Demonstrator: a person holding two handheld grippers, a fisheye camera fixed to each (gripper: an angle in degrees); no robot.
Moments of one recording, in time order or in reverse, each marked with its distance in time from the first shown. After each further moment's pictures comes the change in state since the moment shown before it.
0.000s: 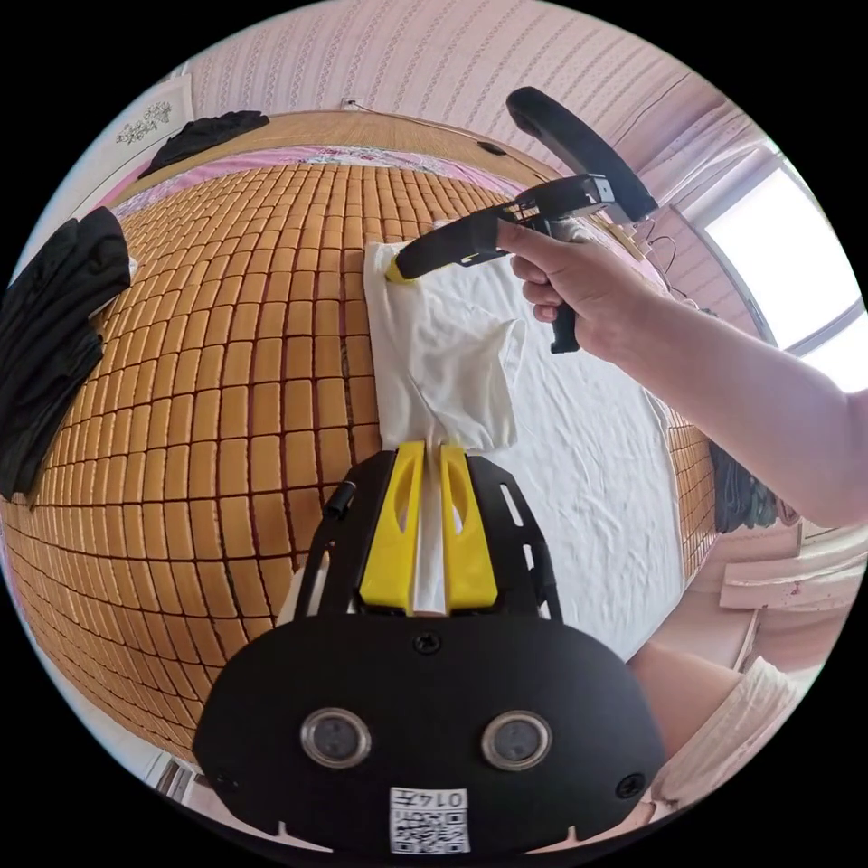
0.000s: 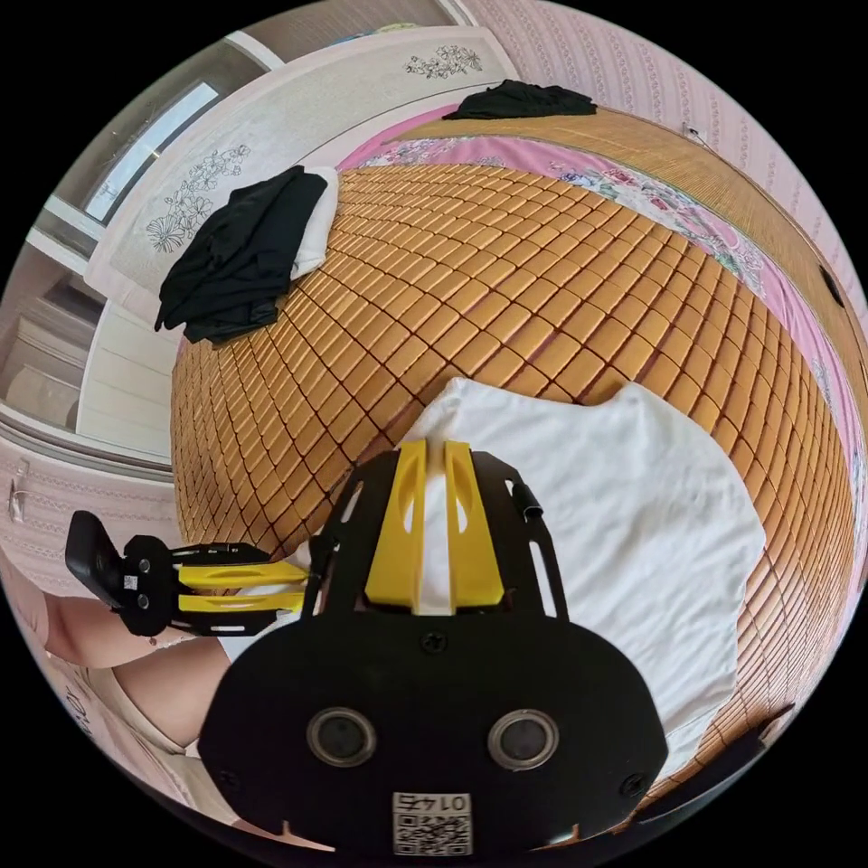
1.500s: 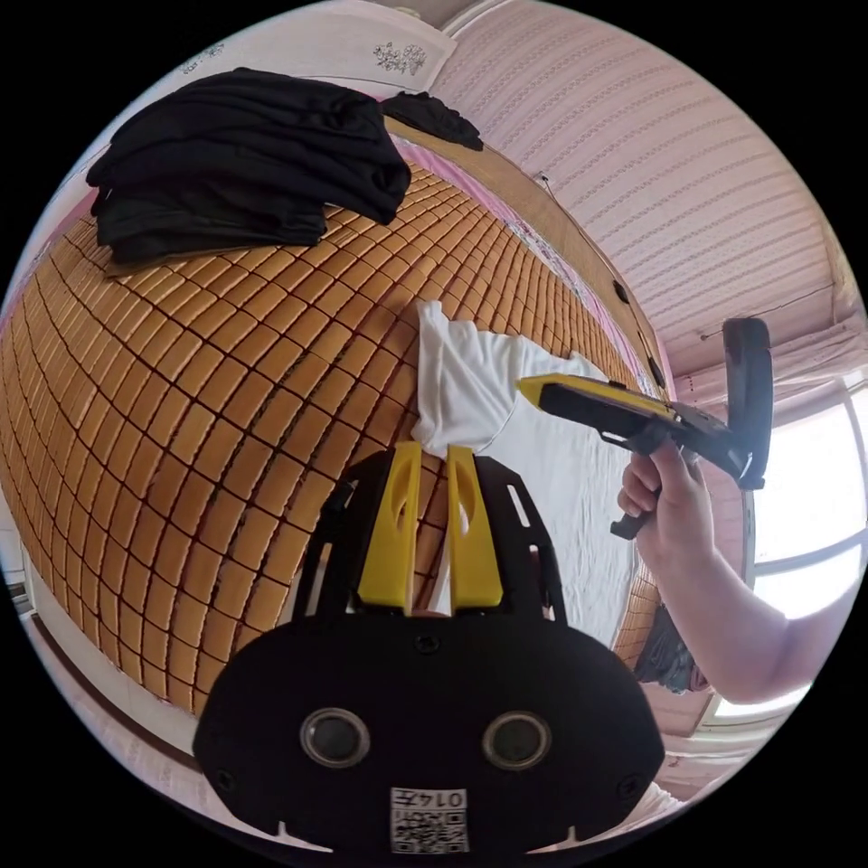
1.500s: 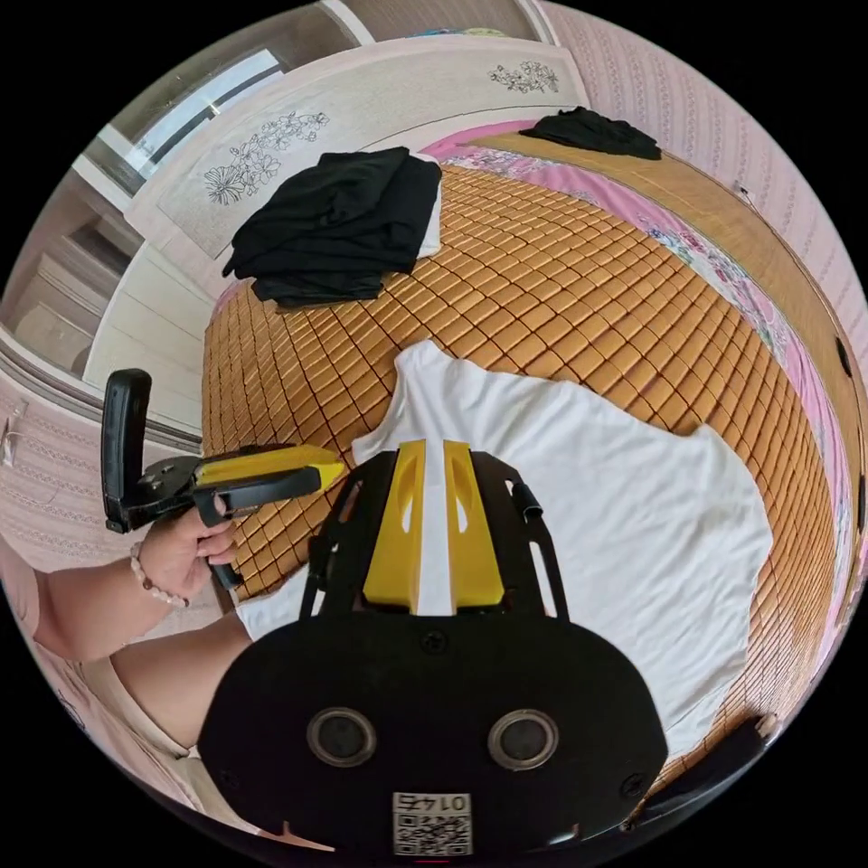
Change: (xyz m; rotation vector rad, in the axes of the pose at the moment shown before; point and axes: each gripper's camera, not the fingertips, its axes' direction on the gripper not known) left arm -0.102 0.000 -0.023 0.201 0.049 -0.524; right arm -0.118 0.047 -0.033 0.001 0.012 -0.149
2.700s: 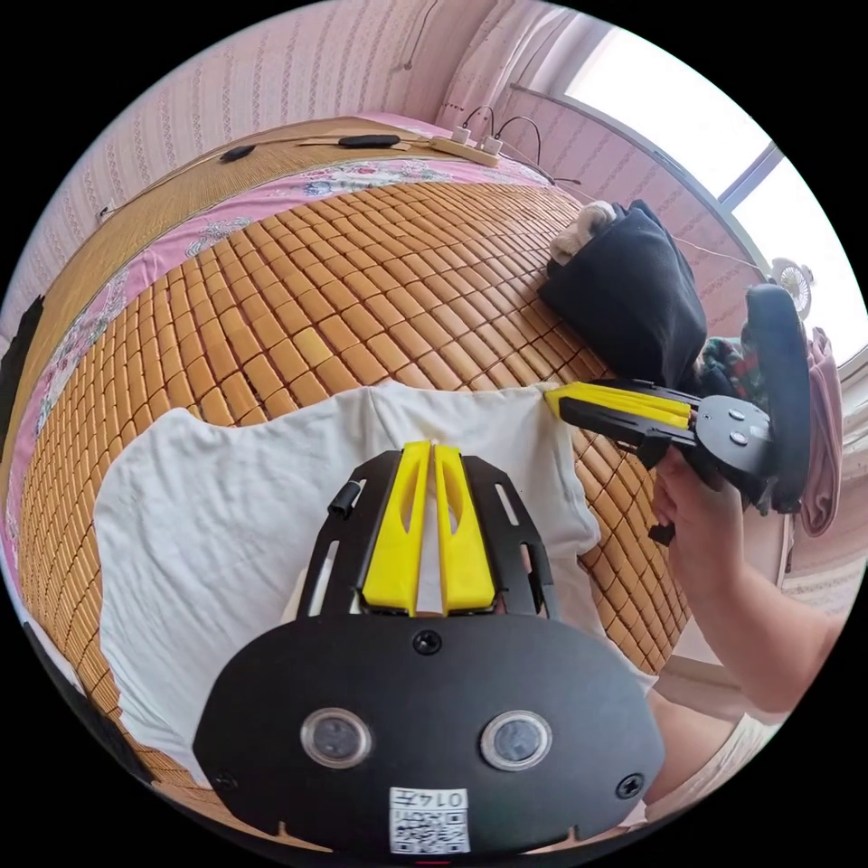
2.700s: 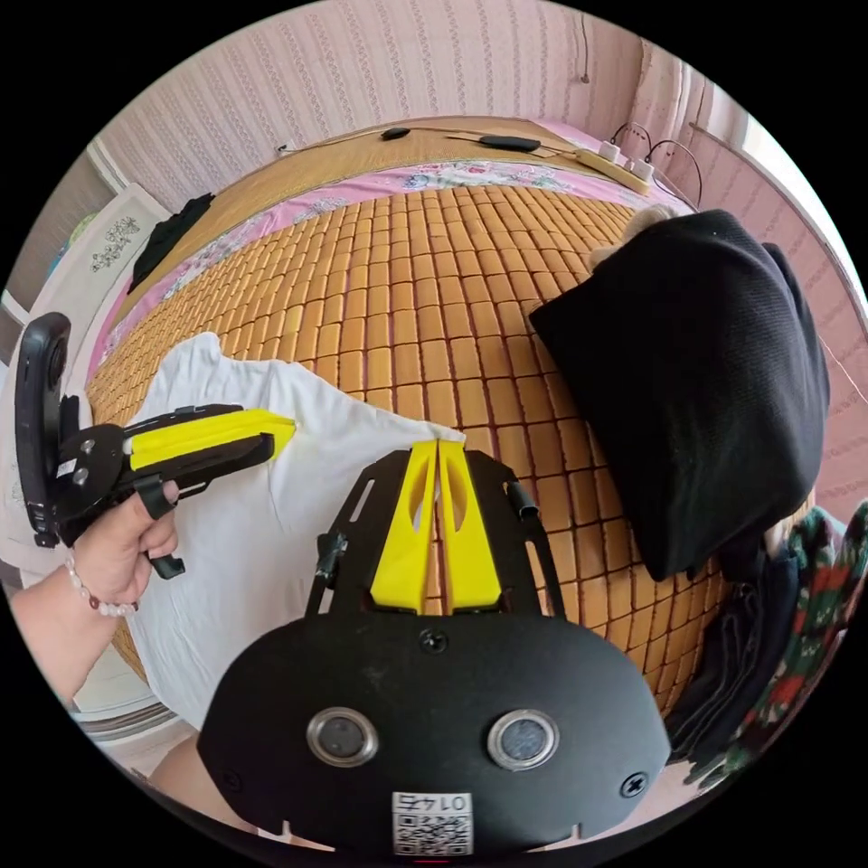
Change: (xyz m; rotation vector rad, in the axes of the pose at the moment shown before) left arm 0.472 0.045 0.316 -0.346 0.021 1.008; right arm 0.209 0.513 -0.133 0.153 0.445 0.956
